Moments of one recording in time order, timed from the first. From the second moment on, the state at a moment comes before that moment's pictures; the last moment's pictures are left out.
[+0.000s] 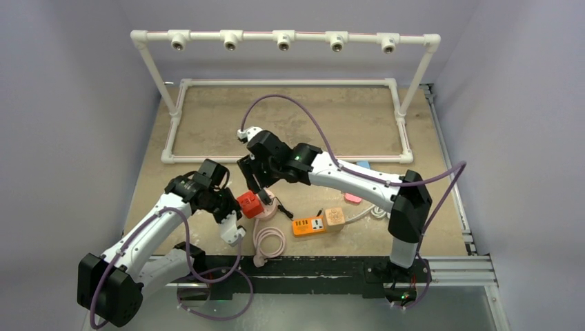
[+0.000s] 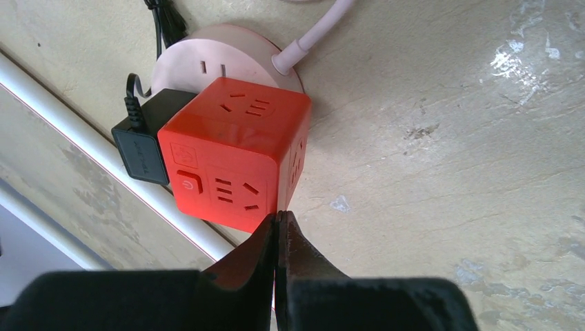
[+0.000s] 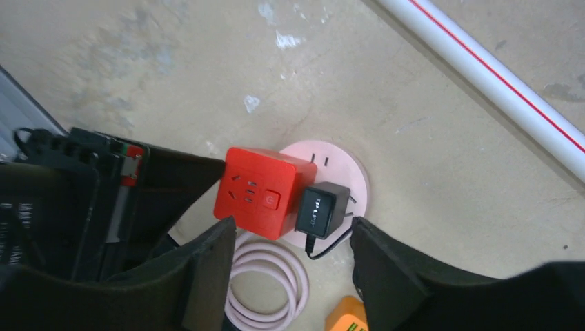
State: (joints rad) left arm -0.42 0.99 0.72 -1.01 0.39 2.10; right arm 1.07 1.84 1.66 -0.67 0.11 0.38
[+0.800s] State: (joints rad) left arm -0.42 0.98 0.72 -0.98 0.41 2.10; right arm 0.97 1.81 1.41 -0.53 -0.07 0.41
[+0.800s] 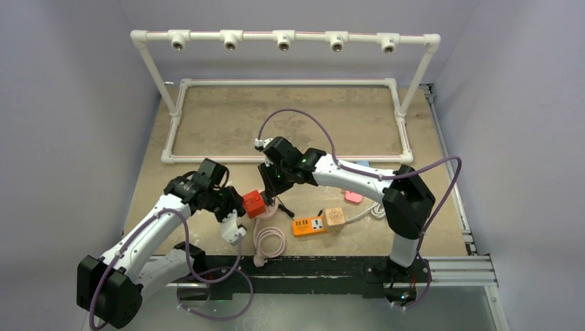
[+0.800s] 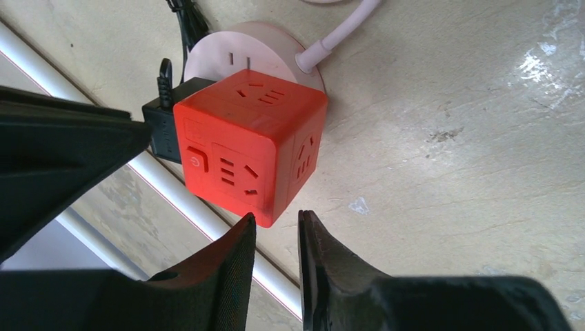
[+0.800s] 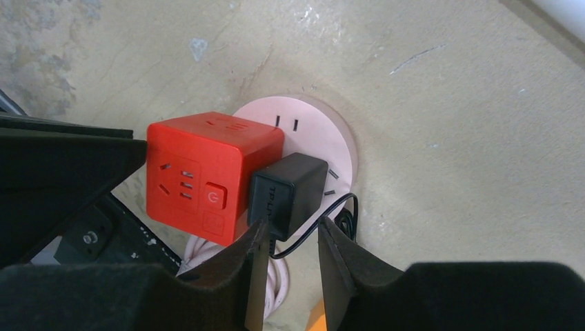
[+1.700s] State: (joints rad) left arm -0.43 1.05 0.71 -0.91 0.49 2.10; right arm 0.94 1.83 1.37 -0.45 -0.13 0.43
